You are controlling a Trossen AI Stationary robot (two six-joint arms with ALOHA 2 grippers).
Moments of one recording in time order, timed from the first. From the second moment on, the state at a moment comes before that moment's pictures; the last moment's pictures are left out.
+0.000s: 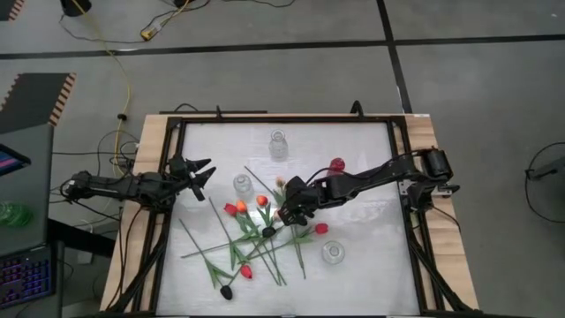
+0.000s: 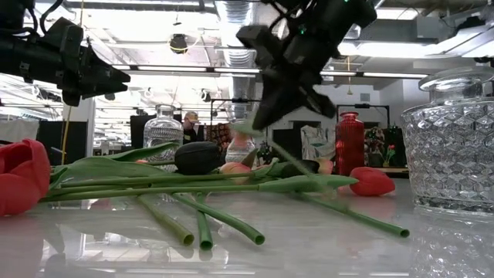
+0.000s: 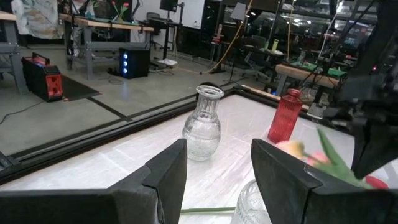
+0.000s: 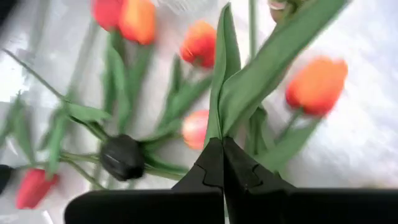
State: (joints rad) left arm -0.12 0.03 0.06 -0.09 -0.72 -0.23; right arm 0.13 1.80 1.24 -0.36 0.17 0.93
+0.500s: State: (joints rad) left arm -0.12 0.03 0.06 -0.09 -0.72 -0.23; right arm 0.13 1.57 1.24 -0.36 0.34 0.78
